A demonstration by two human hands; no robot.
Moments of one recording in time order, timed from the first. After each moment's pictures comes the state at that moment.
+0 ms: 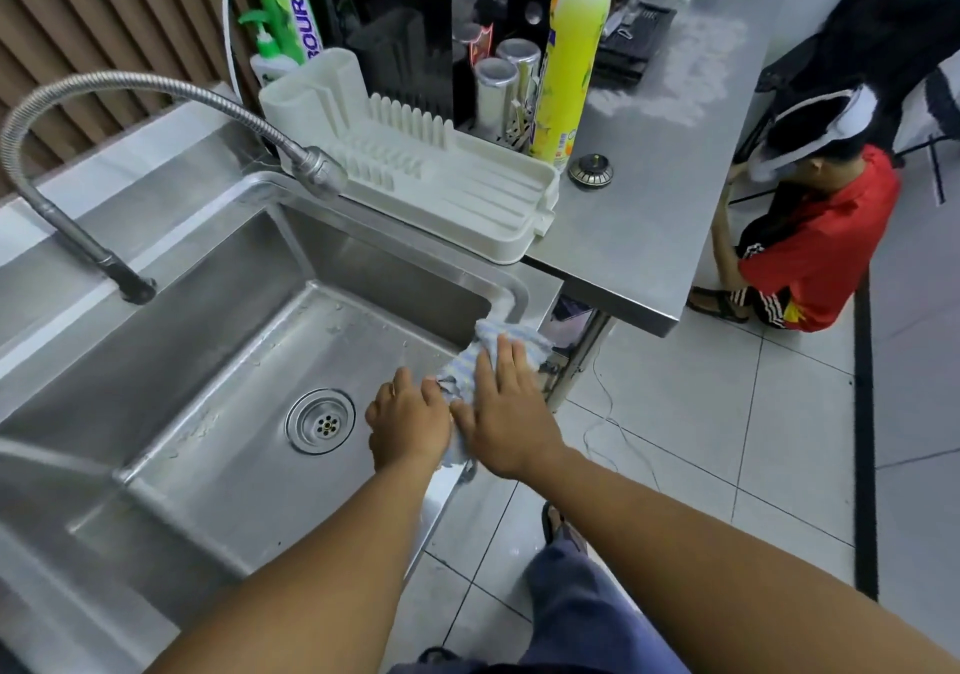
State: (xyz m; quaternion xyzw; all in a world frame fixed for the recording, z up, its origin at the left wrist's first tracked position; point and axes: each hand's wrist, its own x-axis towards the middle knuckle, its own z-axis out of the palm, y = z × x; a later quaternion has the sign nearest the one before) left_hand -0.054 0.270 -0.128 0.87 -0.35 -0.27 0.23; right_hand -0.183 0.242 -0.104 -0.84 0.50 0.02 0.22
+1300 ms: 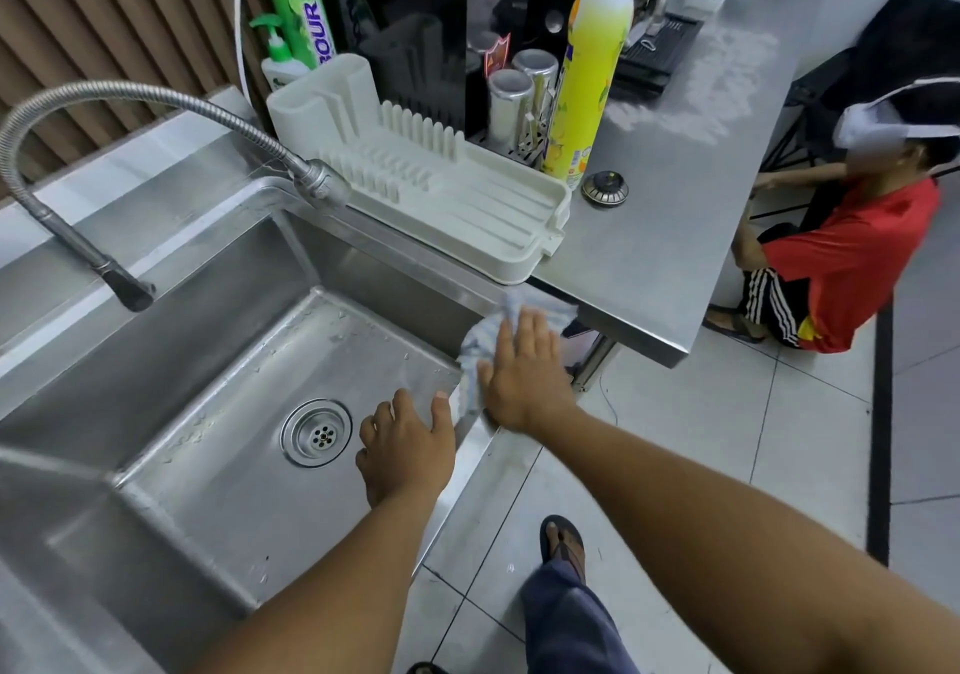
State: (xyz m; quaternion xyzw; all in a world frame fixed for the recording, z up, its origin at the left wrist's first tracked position) left_hand -0.067 0.266 -0.123 0.89 -0.35 -0.23 0.16; right_hand -0.182 0.160 -0.099 -0.83 0.53 0.09 0.15
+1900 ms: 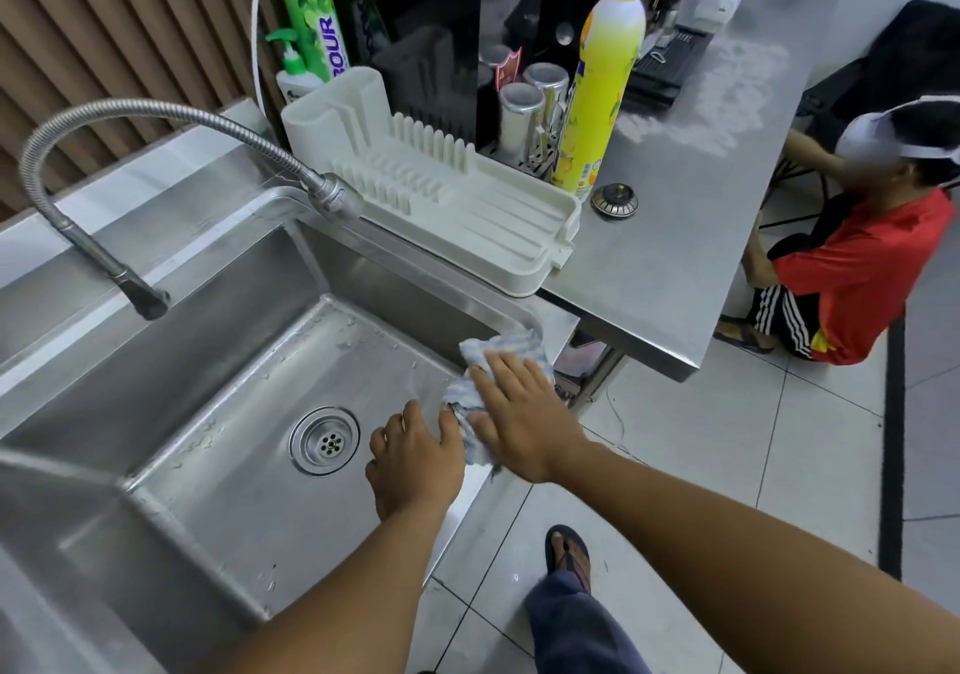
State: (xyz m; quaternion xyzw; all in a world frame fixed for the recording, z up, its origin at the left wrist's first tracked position) left_hand -0.068 0.266 -0.120 0.89 -0.35 -0.24 0.15; right_hand -0.200 0.181 -0.100 -0.92 0.36 0.05 0.16
